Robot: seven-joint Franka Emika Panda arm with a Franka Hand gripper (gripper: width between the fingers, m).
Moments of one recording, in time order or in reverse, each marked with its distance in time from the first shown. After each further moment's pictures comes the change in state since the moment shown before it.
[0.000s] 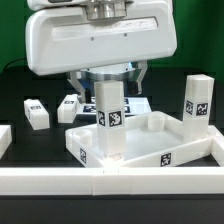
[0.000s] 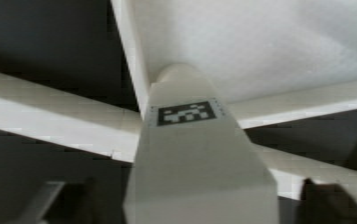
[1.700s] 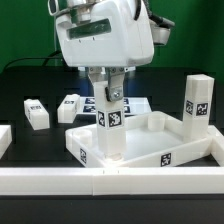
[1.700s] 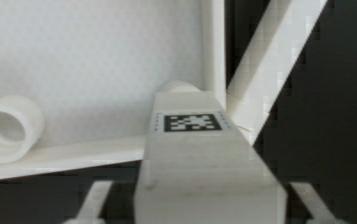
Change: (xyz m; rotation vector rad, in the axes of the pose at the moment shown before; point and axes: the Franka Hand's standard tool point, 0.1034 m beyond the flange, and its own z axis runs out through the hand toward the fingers) arm -0.004 0.003 0.001 0.061 0.012 1.453
